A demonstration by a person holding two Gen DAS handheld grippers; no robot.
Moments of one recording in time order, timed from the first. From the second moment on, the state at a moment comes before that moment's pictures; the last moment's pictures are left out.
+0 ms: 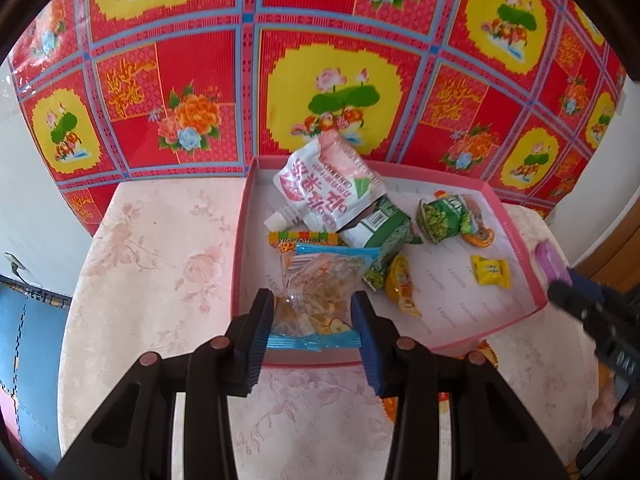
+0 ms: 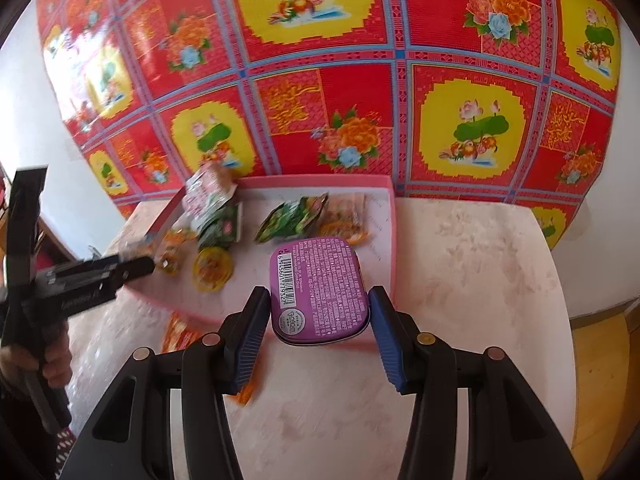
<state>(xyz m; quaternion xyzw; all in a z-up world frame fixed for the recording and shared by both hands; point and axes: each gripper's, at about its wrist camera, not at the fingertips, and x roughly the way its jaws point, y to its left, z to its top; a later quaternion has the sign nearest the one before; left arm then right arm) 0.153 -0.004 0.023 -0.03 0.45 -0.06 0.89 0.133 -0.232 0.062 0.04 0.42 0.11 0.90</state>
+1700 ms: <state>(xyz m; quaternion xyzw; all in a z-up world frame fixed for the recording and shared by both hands) 0.171 -0.014 0.015 -0.04 0.48 -0.05 0.87 0.191 -0.227 0.043 0.04 0.42 0.09 0.90</state>
